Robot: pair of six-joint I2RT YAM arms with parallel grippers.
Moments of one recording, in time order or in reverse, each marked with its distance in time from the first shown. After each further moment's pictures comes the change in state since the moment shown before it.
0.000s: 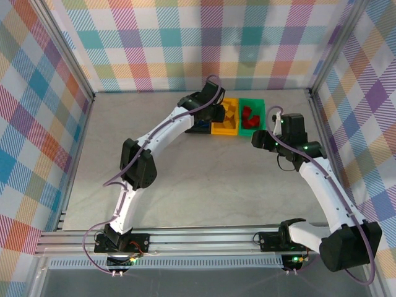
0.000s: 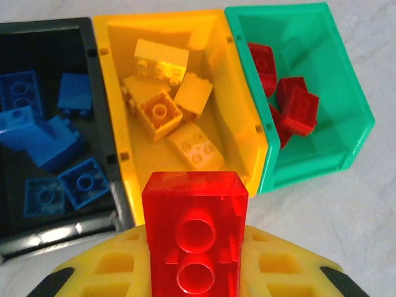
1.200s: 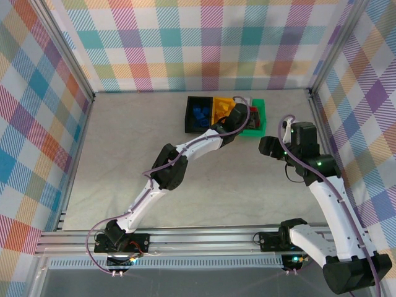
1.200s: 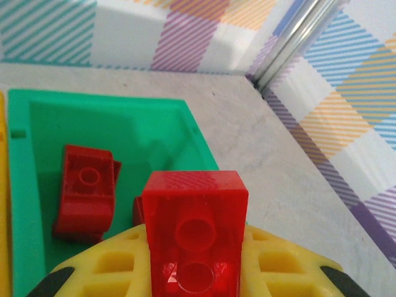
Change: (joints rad) left arm -0.132 0.402 0.139 0.765 -0.074 -0.108; right arm 0.000 -0.187 0.002 -0.146 0.043 0.031
